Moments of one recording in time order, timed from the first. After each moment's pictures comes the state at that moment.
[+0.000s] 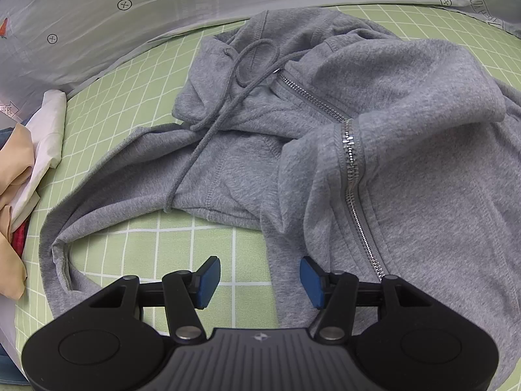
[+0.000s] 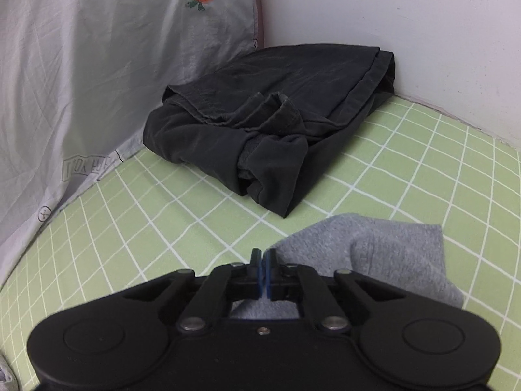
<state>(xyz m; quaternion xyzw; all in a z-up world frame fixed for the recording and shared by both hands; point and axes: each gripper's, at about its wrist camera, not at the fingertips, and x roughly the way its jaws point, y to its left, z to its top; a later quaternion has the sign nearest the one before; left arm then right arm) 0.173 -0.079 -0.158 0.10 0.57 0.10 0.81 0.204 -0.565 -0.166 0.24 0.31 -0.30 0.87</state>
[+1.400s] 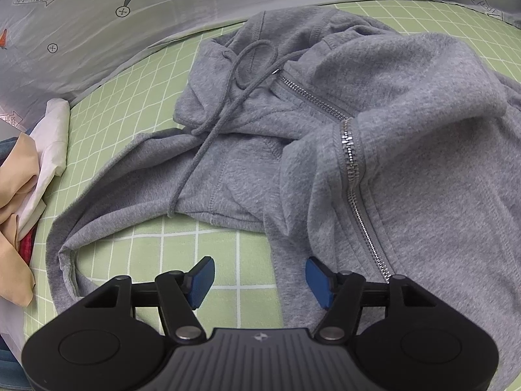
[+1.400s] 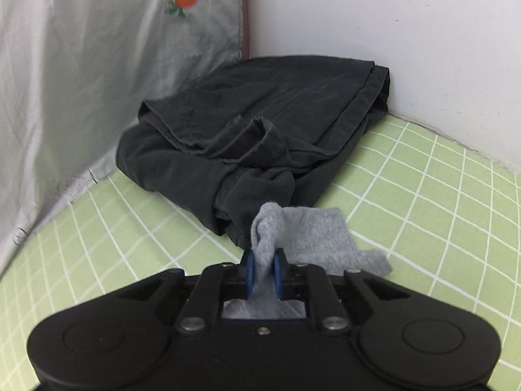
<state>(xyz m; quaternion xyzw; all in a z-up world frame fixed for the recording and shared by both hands) 0.173 -0.082 -0.160 0.12 0.57 0.10 0.81 0.216 -0.590 -0.164 0.25 0.28 -0.32 0.87</state>
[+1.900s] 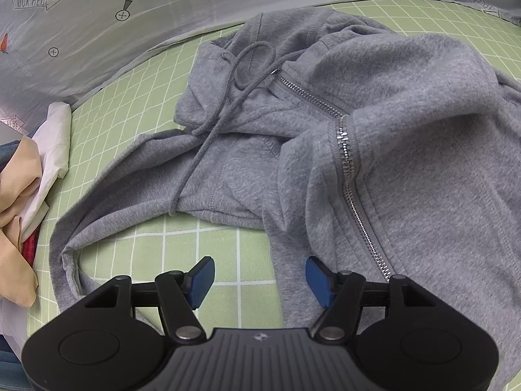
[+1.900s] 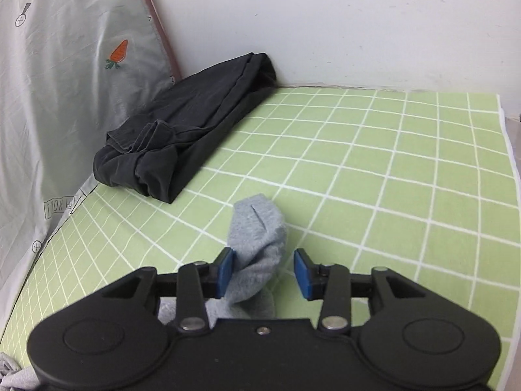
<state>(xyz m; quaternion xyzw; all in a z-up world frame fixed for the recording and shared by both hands) 0.169 -0.085 -0.158 0.13 0.57 0.10 0.81 0.067 -0.583 -0.186 0.31 0.27 -0.37 0.83</state>
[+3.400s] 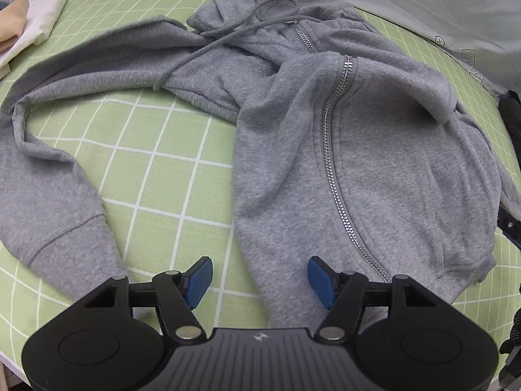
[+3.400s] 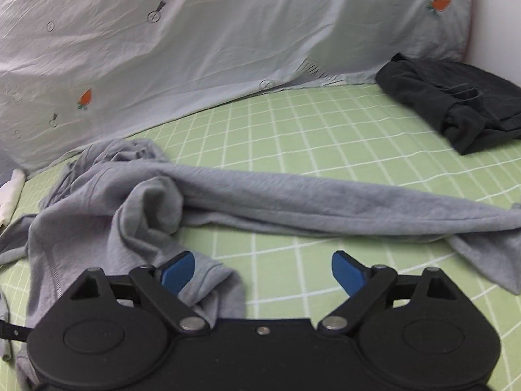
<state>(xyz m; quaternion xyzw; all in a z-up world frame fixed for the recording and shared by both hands) 0.094 -0.054 -0.164 -0.13 0.59 0.05 0.80 0.117 -0.389 -0.179 0.11 0.40 0.05 0.91</state>
